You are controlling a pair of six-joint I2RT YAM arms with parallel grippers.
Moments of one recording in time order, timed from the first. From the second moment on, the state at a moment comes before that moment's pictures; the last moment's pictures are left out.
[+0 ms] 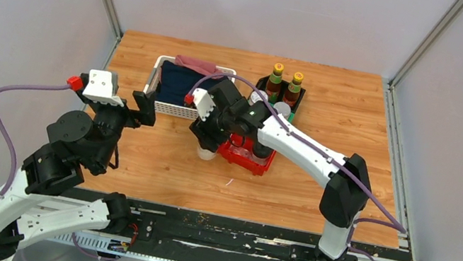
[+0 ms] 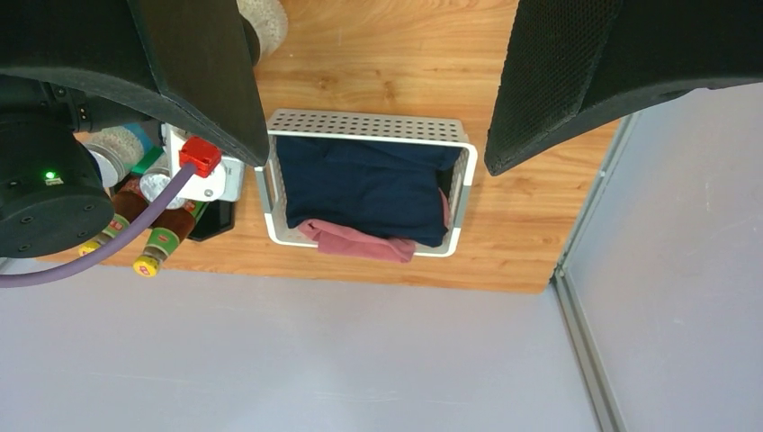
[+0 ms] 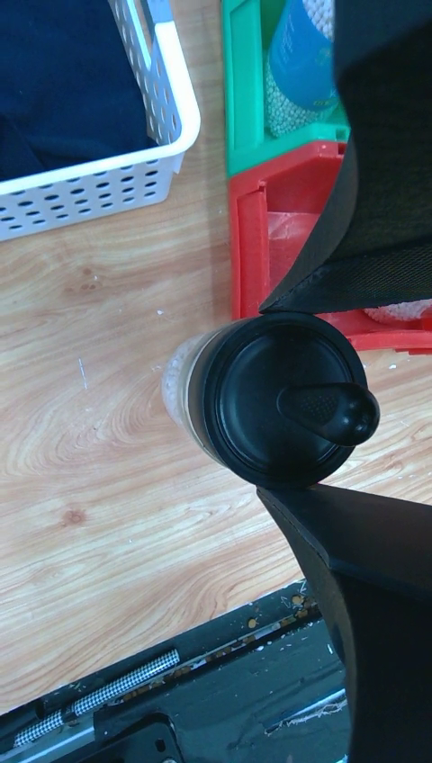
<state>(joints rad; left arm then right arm) -0.94 0.57 1.06 -0.42 -0.93 -0.03 0.95 1.84 1.67 -0.69 -0.21 -0.23</state>
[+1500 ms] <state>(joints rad) -0.94 0.59 1.08 -0.40 -0.93 0.00 0.80 1.72 1.62 -0.72 -0.03 -0.27</state>
